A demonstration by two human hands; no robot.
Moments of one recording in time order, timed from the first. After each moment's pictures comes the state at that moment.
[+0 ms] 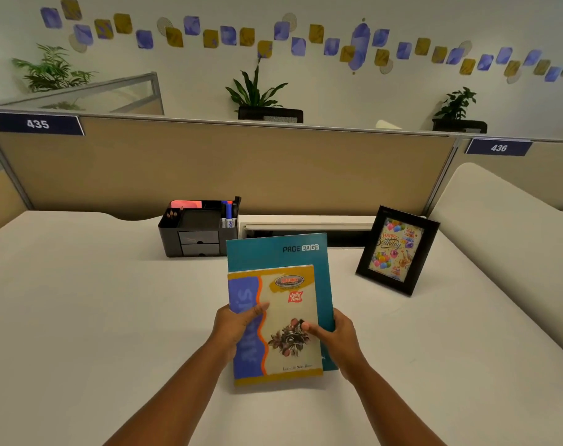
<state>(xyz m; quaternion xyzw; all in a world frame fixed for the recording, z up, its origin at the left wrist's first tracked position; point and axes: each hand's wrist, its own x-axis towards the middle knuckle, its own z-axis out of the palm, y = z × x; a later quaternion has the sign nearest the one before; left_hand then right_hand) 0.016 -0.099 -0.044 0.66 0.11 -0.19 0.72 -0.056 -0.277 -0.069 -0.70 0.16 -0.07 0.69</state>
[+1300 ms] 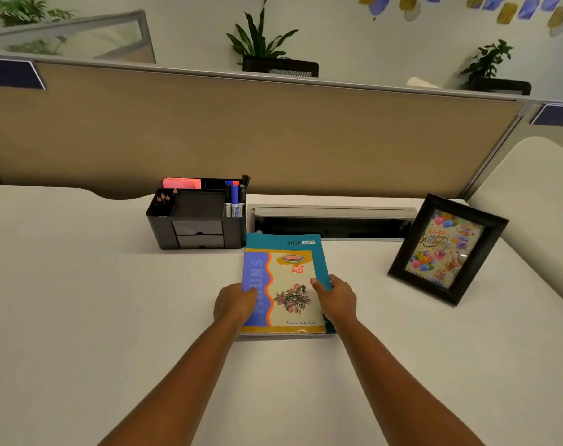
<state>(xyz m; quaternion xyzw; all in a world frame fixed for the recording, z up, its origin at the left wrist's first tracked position) 0.135 -0.111 -0.089 0.88 0.12 -0.19 0.43 0.087 -0.281 -0.094 -0.84 0.31 -0.05 0.44</state>
